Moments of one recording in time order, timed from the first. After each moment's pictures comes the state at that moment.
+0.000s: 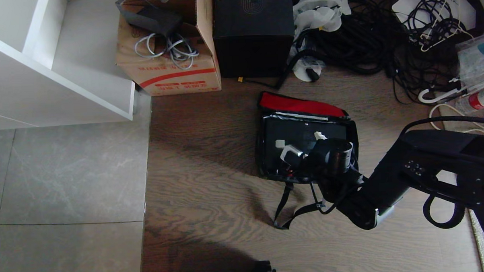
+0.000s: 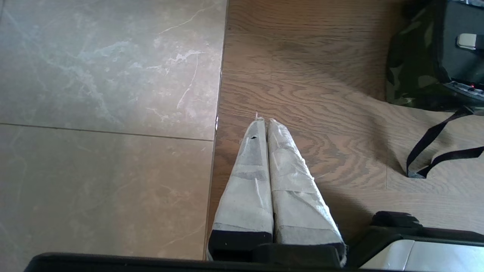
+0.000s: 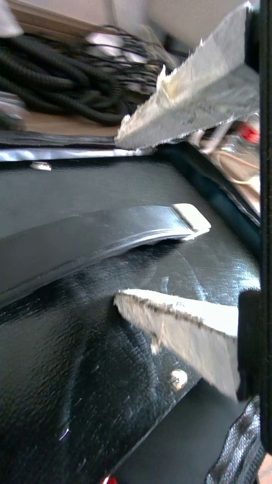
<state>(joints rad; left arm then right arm) 0.00 0.00 0.00 -0.02 0.02 -0.04 0.48 2.31 -0.98 -1.25 -0.54 -1.20</state>
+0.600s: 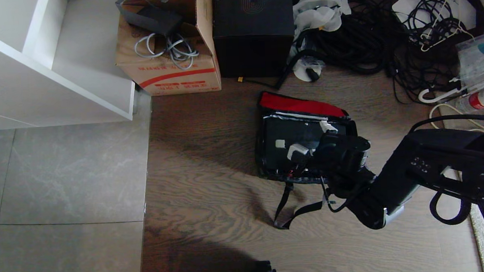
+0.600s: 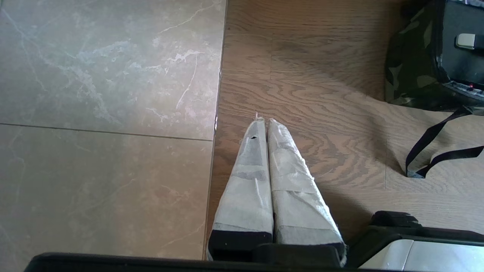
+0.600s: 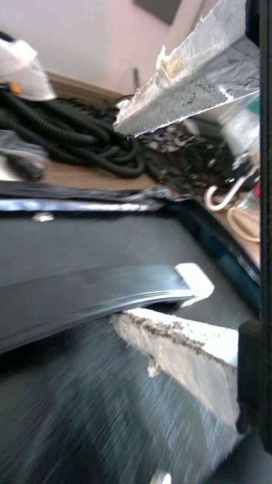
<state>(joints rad) 0.00 0.00 0.00 -0.02 0.02 -0.04 0.43 2.30 -0.94 -1.43 -0.48 -1.45</state>
